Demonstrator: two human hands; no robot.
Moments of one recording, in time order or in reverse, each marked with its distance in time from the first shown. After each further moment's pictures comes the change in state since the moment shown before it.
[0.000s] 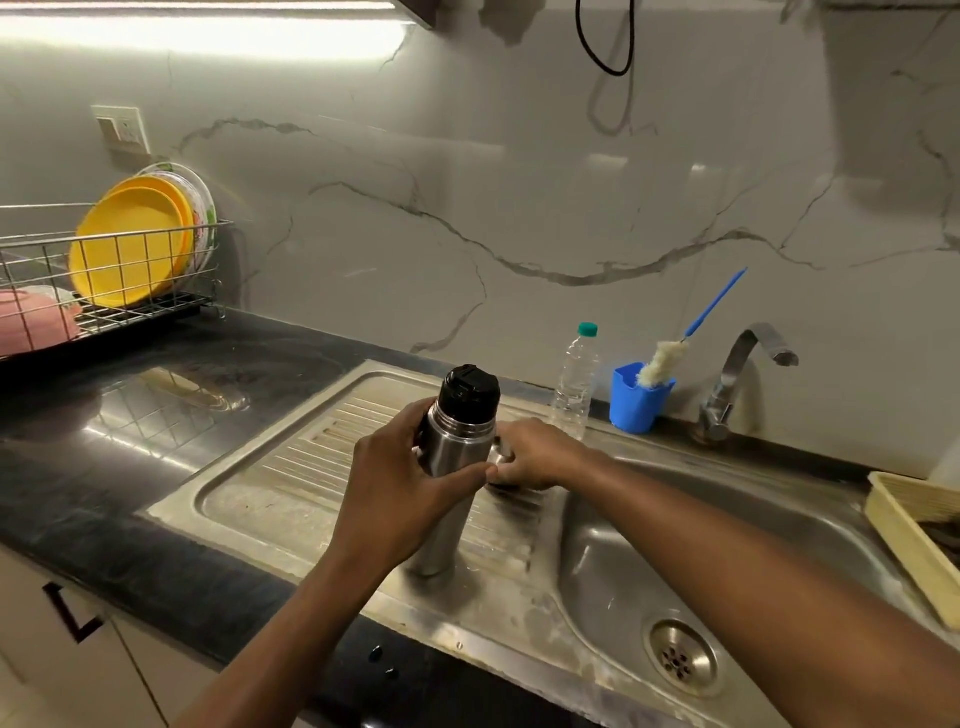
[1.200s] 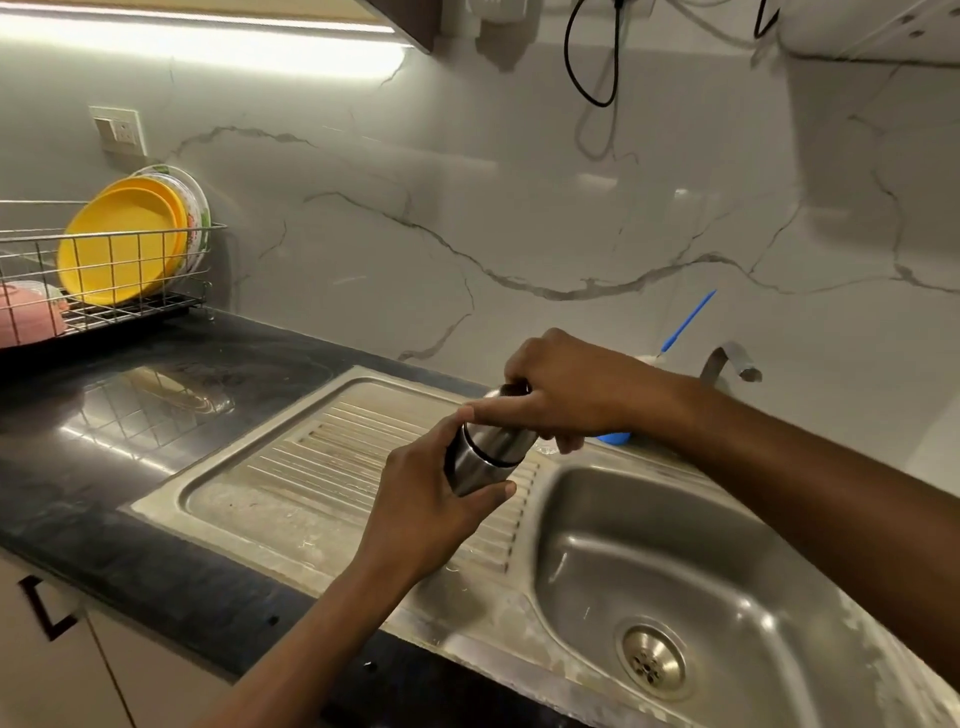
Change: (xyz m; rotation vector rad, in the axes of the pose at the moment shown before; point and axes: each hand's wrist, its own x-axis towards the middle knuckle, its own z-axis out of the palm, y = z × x) left_hand -0.013 0.021 0.027 0.022 -0.046 0.067; right_hand -0.128 -0.074 -0.159 0.003 0.060 -0.193
